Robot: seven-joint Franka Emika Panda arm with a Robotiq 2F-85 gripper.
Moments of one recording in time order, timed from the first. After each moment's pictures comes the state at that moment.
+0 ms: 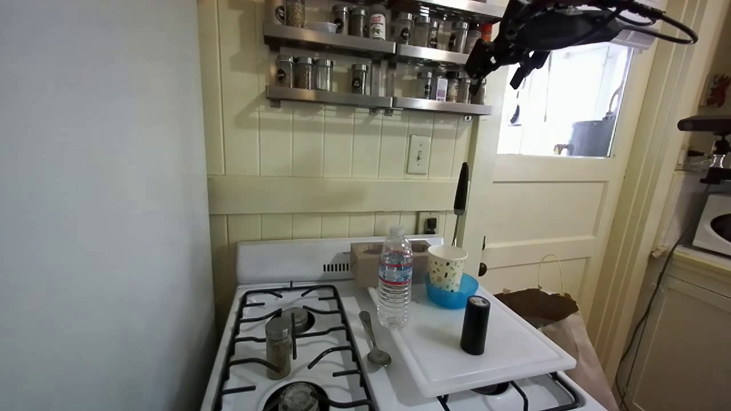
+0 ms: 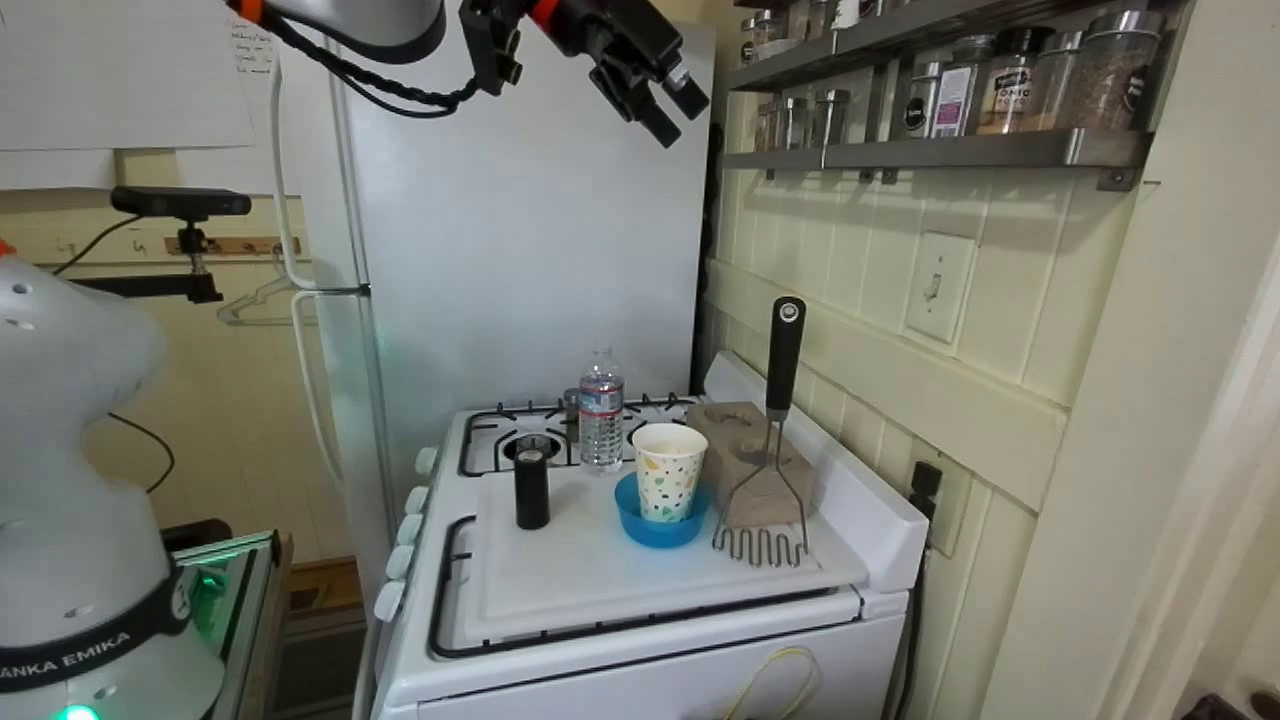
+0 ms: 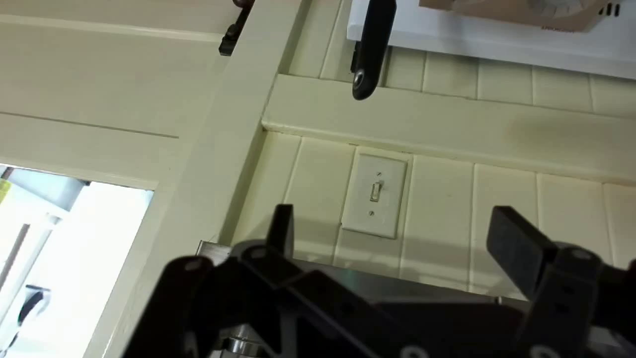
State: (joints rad) arm -0.21 -0.61 0.09 -2.30 -0.35 2.45 0.25
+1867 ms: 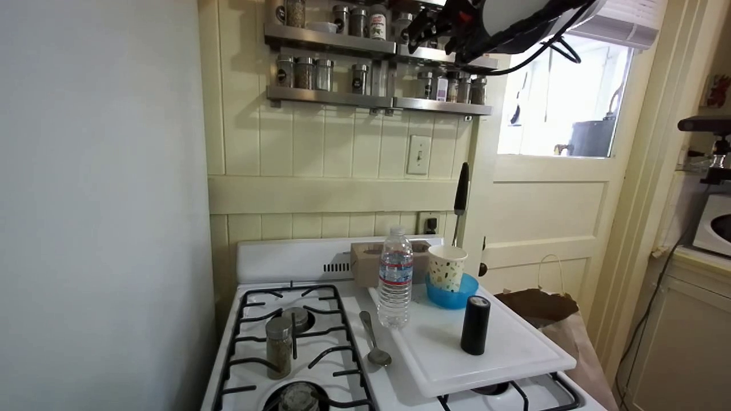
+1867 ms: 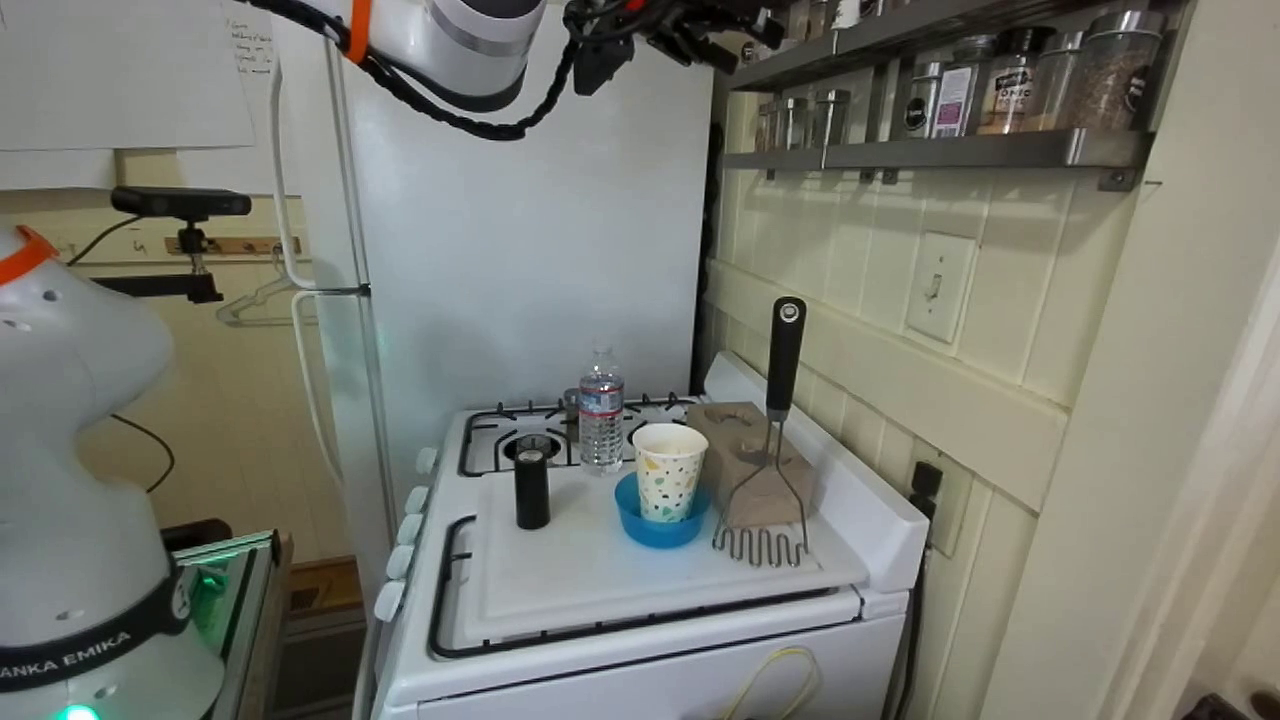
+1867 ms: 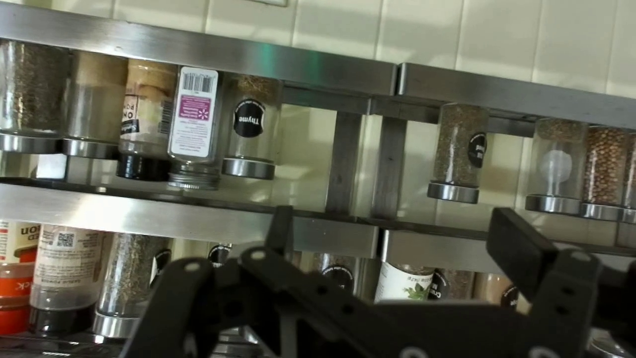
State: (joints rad) arm -0.29 -0.37 0.20 -2.18 -0.39 3.06 0.32
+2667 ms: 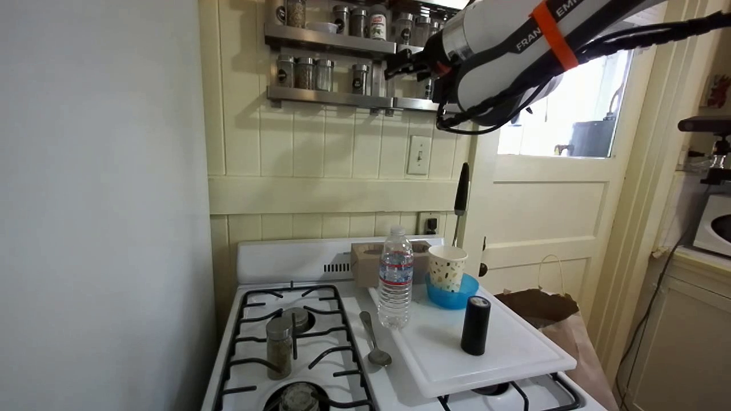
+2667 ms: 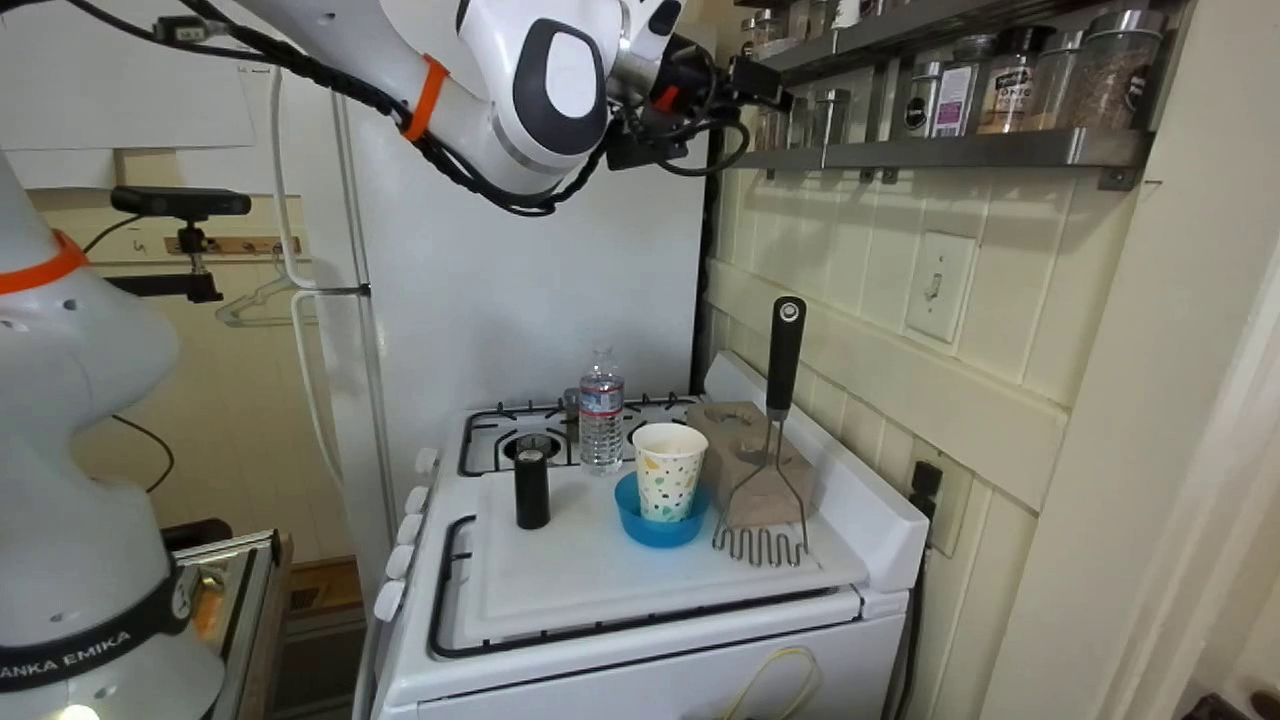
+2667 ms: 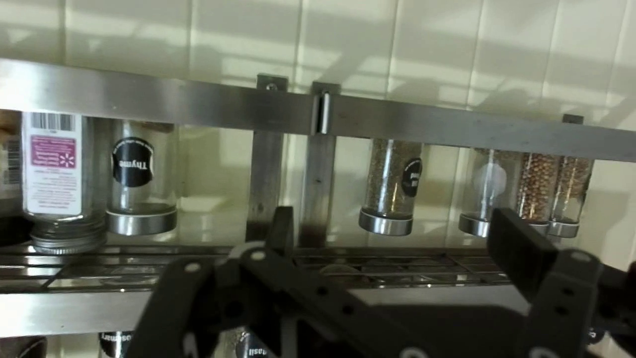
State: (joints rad) arm -0.35 -0.17 0.27 -2.23 -0.39 3.49 0.26
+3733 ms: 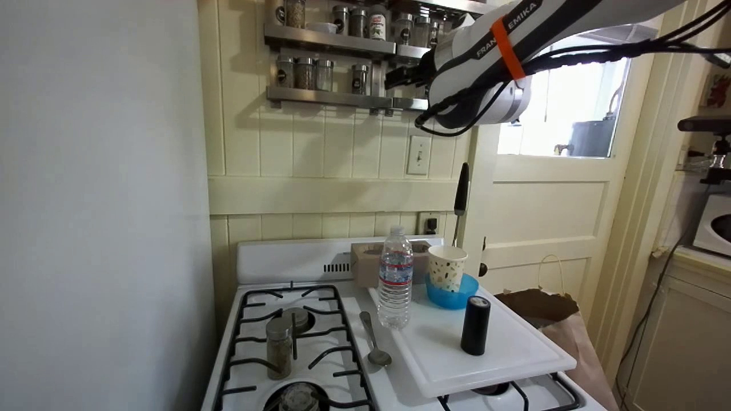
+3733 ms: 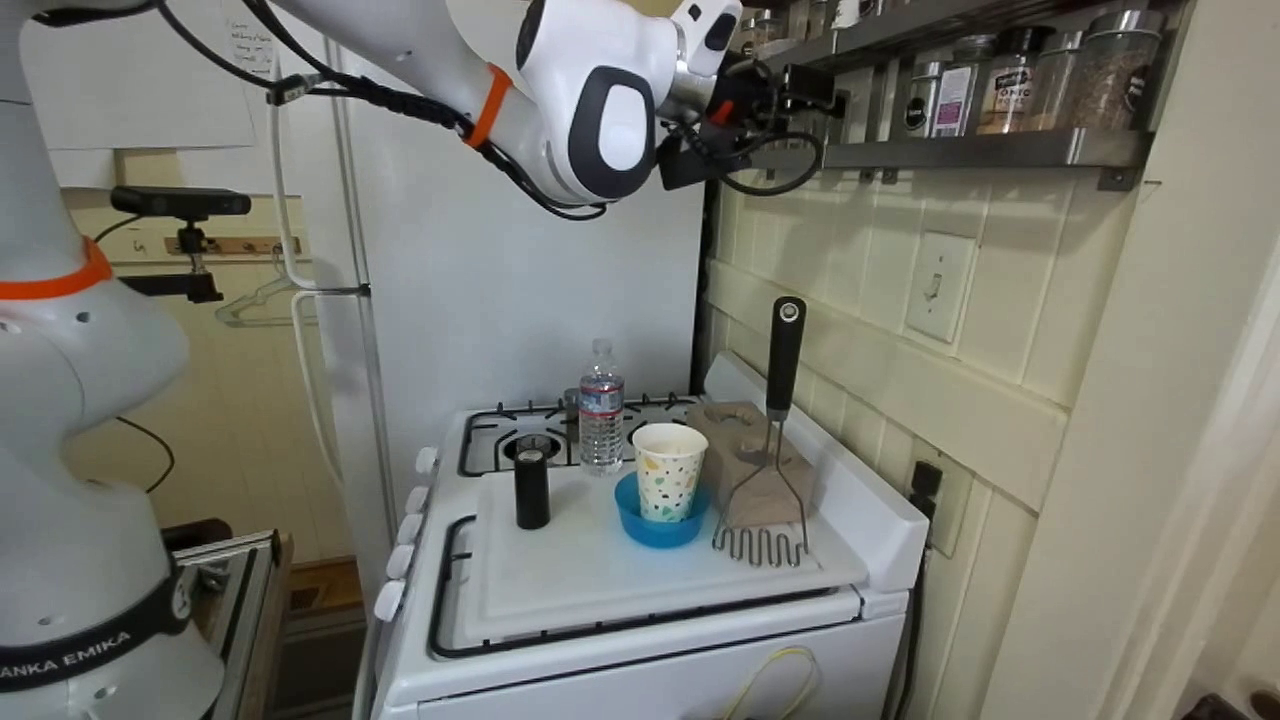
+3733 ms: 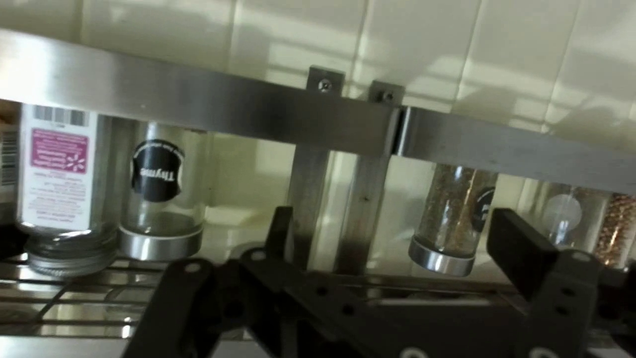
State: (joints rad) arm -0.47 0.02 0.42 -2.10 -0.15 3.56 -0.09
